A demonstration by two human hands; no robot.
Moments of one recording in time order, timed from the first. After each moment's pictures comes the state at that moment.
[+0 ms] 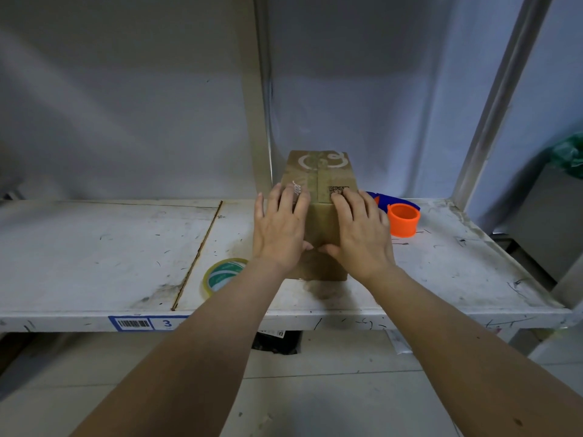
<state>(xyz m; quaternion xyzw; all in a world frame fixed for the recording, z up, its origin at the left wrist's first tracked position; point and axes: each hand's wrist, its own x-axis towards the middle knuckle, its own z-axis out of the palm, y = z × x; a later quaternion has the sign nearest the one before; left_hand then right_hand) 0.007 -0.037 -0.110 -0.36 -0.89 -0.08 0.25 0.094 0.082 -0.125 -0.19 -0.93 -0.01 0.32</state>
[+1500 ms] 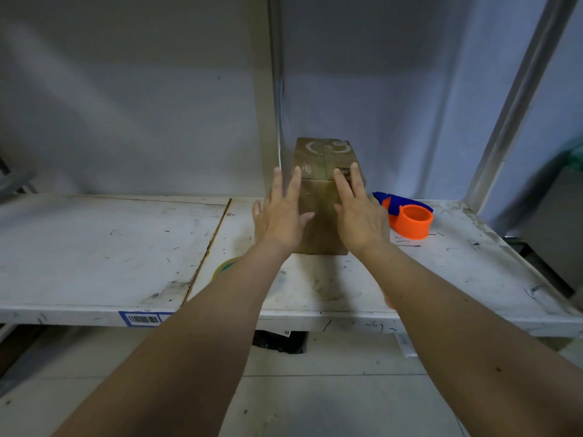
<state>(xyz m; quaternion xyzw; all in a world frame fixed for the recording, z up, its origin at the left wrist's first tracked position) -0.018 -0.039 -0.099 -0.29 -0.92 -0.24 0.11 0.045 0.088 -0.110 -0.23 -0.93 0.05 0.27</state>
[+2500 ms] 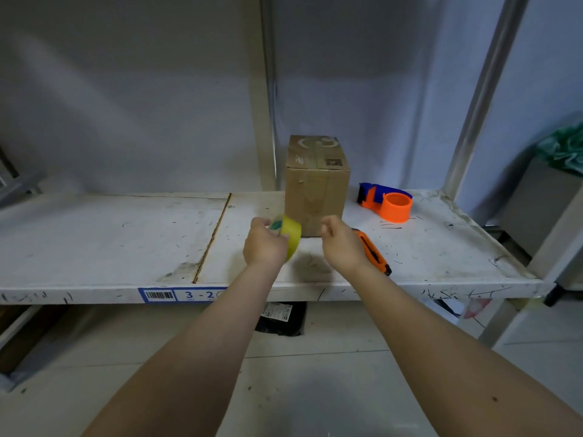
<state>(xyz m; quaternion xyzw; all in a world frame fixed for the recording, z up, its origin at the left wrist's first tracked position) 0.047 -0.090 -0.120 -0.05 -0.84 -0.54 -0.06 0.118 0.026 -0.132 -0.24 -0.87 0.39 0.19</state>
